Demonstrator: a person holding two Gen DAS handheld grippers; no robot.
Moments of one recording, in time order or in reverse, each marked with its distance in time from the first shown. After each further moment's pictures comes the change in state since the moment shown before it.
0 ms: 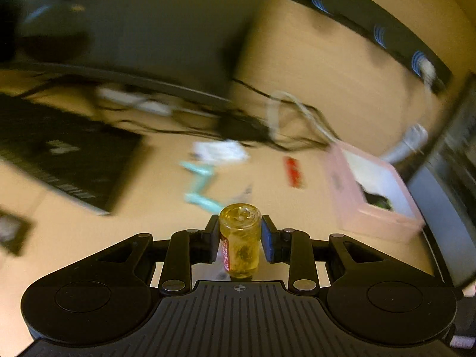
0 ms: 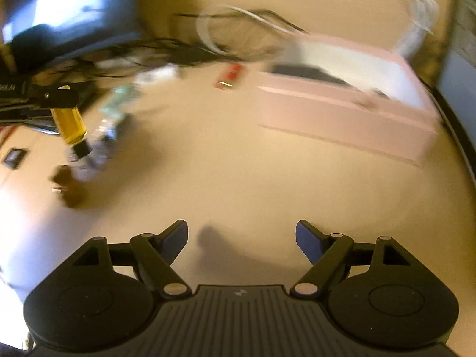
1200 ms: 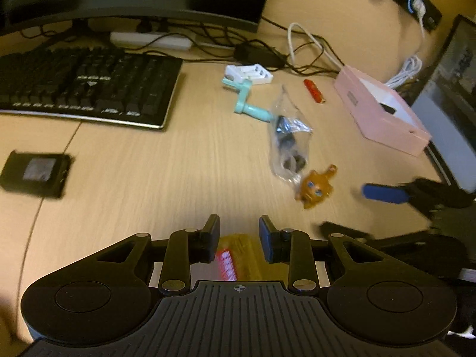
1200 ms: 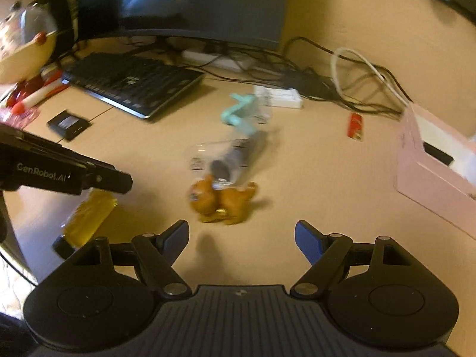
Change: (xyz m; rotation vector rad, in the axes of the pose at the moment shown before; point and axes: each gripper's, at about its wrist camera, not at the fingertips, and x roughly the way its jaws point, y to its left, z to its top) left arm -0.020 0.072 -0.059 0.139 0.212 -0.081; right arm 0.023 0.159 0.007 -0.224 -0.044 -0.011
